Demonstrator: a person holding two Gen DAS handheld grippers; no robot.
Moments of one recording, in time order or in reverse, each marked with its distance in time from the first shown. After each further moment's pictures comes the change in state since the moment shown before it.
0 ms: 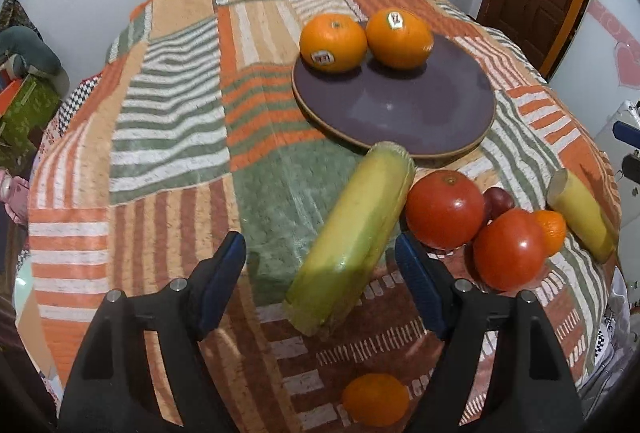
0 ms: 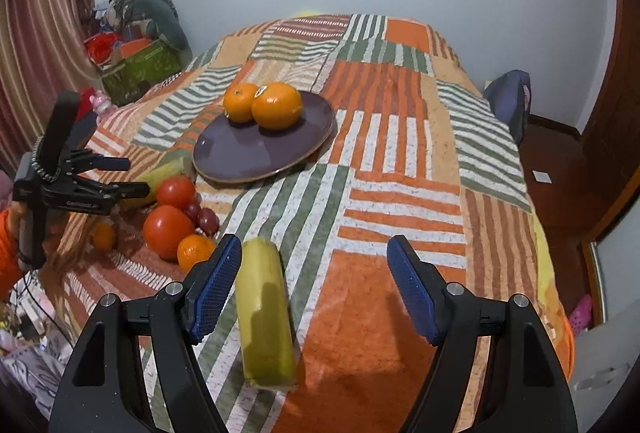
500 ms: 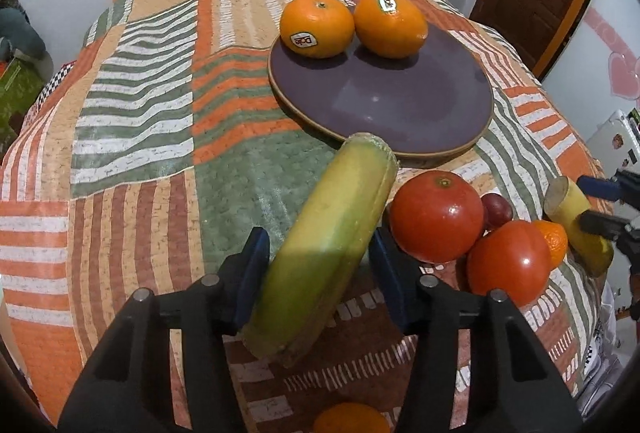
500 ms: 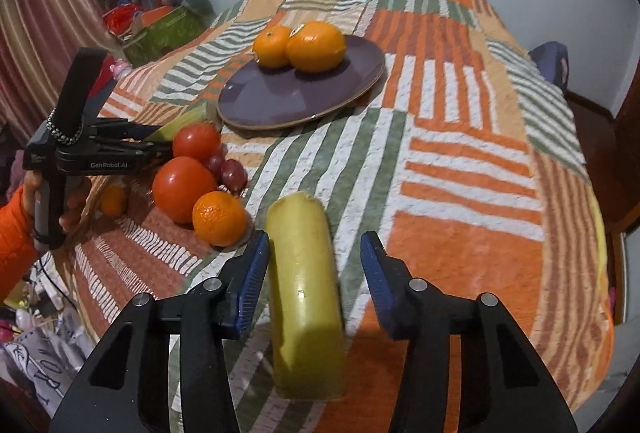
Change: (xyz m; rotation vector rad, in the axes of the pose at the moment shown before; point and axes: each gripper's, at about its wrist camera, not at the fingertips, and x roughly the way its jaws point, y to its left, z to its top) left arm 0.021 -0.005 0.004 -0.038 0.026 -0.071; right arm 0.042 0.017 -0.018 -0.008 0.140 0.118
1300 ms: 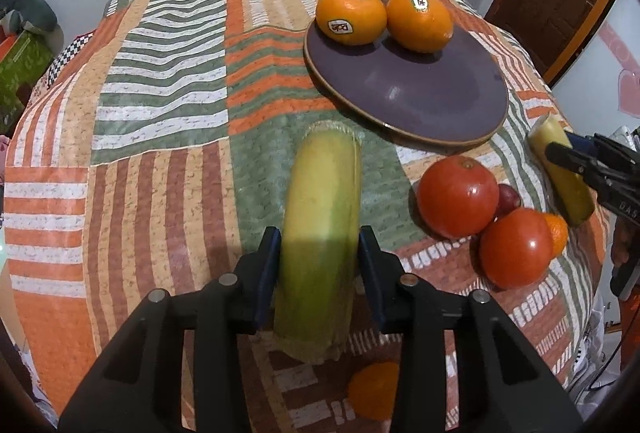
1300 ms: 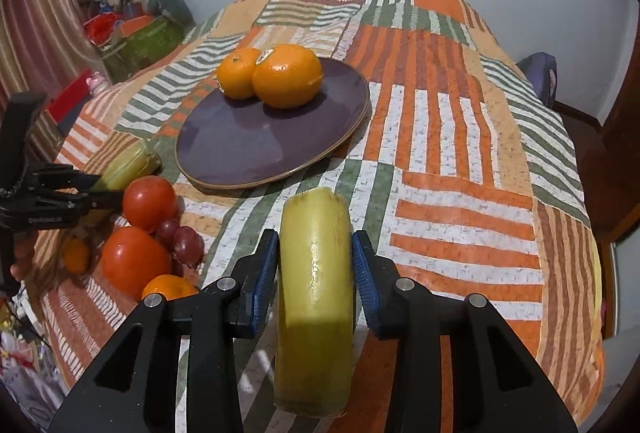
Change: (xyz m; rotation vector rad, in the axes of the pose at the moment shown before) left arm -0.009 0.019 -0.006 -0.066 0.052 0.006; right arm 0.031 -0.012 0.043 0.008 -0.032 -0.072
